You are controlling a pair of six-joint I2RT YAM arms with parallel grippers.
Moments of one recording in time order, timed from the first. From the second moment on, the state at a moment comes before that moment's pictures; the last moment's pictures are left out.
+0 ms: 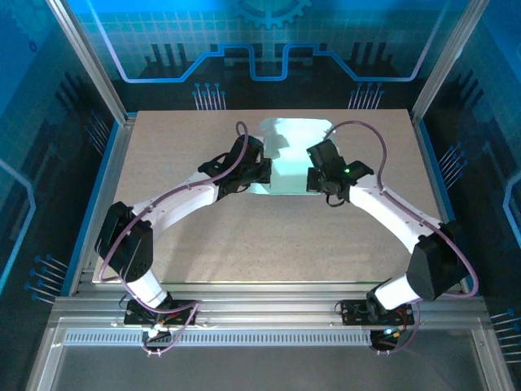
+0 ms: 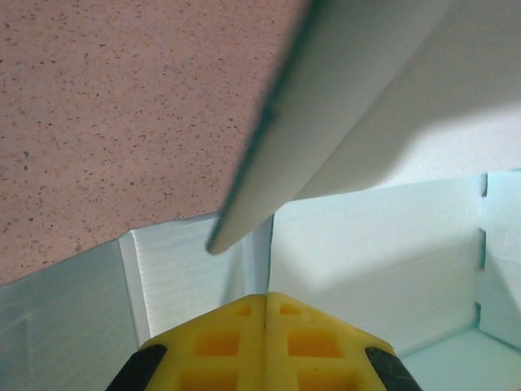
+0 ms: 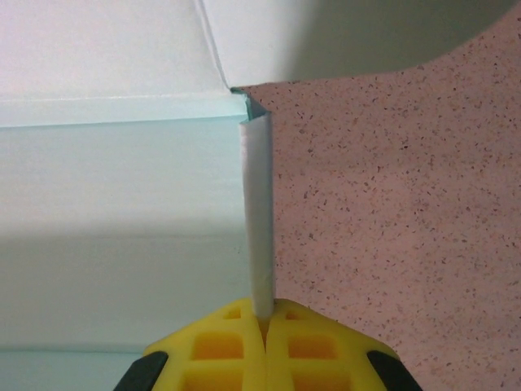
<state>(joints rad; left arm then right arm) -0.62 1.67 1.31 -0.35 -0.07 -0.54 0.52 1.48 1.21 -0.72 0.30 0.54</state>
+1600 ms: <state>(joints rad) -0.59 1.63 1.27 -0.40 -0.18 -1.24 0.69 1.57 1.27 -0.67 0.50 0.78</state>
